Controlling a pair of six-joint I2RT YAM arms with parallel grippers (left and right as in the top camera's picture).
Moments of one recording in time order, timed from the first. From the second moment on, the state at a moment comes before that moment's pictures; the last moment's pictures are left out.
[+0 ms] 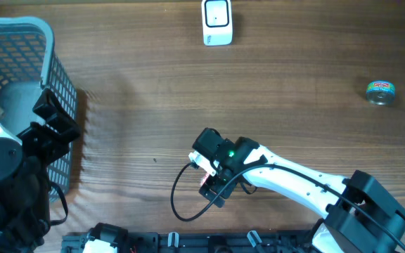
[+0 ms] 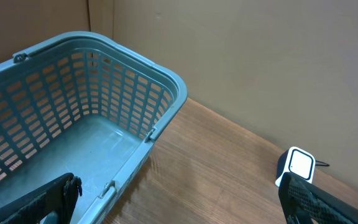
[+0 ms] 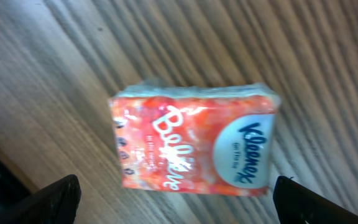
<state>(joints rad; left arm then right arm) -0.27 0.89 1.65 -1.21 -0.60 -0.54 0.91 1.64 0.94 -0.78 -0.14 -0.07</state>
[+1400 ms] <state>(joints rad) -0.27 0.87 1.65 -1.23 -0.60 -0.54 0.92 1.79 0.99 -0.67 0.02 0.09</state>
